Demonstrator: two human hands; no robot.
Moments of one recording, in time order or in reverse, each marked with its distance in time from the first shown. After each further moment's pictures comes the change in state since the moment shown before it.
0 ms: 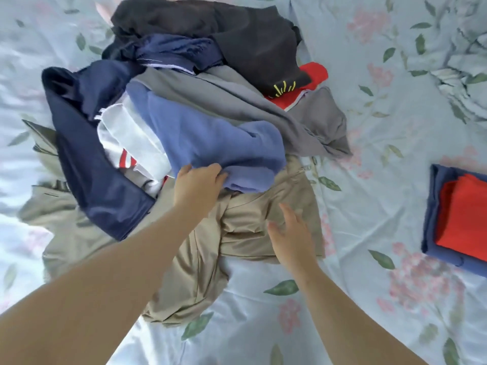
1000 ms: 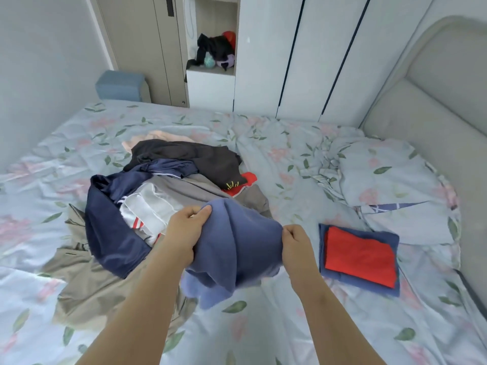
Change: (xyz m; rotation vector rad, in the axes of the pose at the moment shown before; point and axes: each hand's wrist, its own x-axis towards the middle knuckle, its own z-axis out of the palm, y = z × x) left_hand -0.202 0.095 -0.207 -1.486 0.136 -0.380; right_hand -0.225 -0.046 -0.181 0.550 0.377 -0.154
